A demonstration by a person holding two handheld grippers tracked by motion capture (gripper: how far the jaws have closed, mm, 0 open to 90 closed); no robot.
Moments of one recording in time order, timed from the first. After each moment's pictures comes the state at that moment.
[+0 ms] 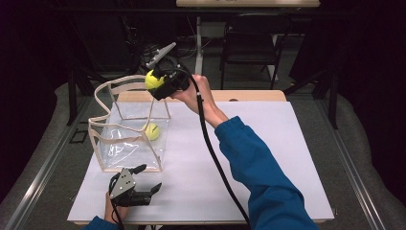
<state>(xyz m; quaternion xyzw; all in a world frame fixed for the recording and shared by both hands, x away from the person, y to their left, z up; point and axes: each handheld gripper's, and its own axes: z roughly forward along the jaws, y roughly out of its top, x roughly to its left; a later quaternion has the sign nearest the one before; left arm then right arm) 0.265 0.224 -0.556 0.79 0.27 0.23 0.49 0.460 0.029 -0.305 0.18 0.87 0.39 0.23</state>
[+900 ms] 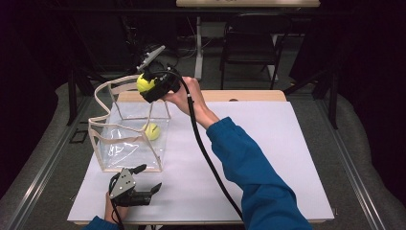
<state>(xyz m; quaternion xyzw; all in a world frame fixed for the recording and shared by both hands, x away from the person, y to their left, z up) 0.266 0.225 -0.556 0.79 0.27 0.23 0.50 0.462 0.053 -0.313 0.17 0.88 0.39 0.22</state>
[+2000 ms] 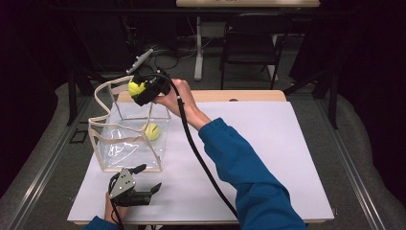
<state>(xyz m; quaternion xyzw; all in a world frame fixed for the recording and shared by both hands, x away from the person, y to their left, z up) 0.266 0.225 -0.556 0.79 0.27 0.23 0.50 0.462 0.078 -0.321 0.15 0.88 0.39 0.21</state>
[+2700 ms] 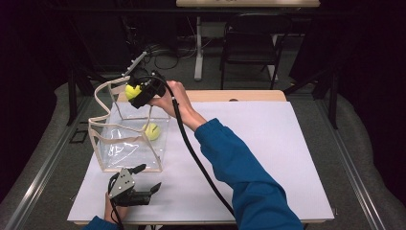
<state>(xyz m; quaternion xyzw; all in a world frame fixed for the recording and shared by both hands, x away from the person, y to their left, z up) 0.266 0.226 -0.556 0.79 0.28 0.23 0.50 0.467 0.093 -0.331 0.15 0.90 0.37 0.19</state>
